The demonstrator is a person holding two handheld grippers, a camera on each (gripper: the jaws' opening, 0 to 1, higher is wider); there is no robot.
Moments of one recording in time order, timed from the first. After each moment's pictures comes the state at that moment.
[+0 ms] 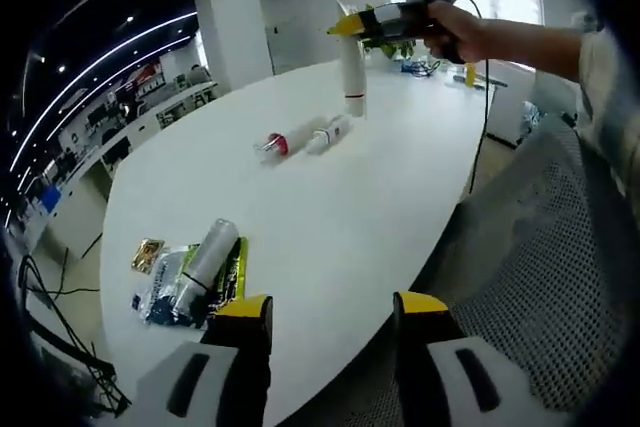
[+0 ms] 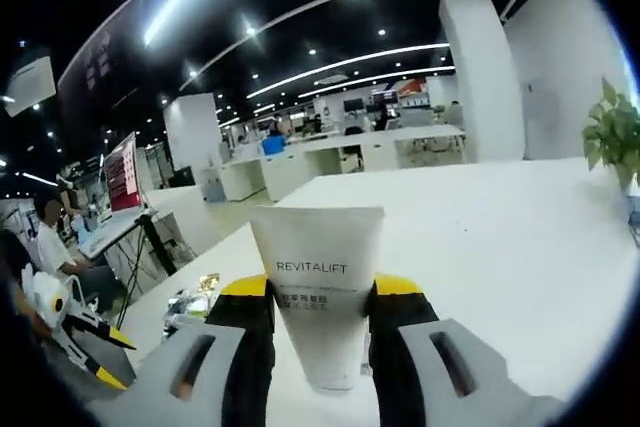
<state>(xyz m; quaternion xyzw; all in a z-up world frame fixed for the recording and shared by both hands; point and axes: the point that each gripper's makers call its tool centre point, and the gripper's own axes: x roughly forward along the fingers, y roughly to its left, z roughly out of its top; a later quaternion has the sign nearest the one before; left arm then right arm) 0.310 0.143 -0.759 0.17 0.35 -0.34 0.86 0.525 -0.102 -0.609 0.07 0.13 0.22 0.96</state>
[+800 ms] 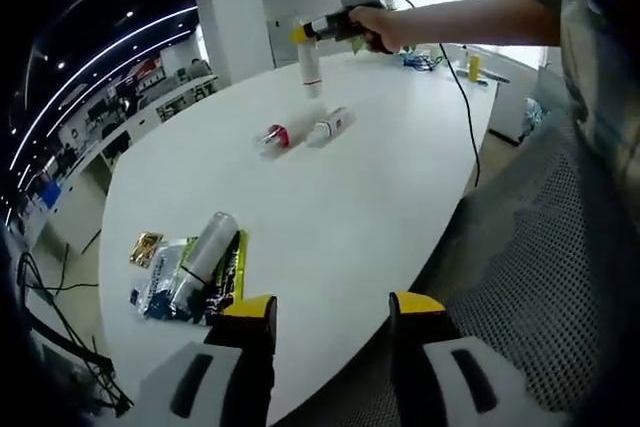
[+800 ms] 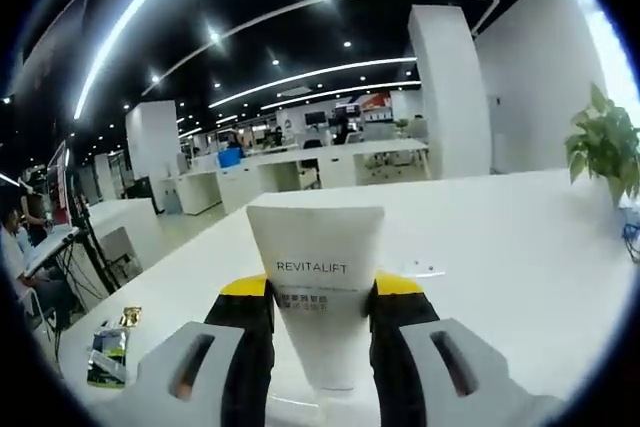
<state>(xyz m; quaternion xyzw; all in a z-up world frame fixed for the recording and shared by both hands) 0.311 0.146 -0.766 0.17 0.37 -0.33 0.85 0.657 -0.129 -0.637 0.05 0.11 0.15 0.98</state>
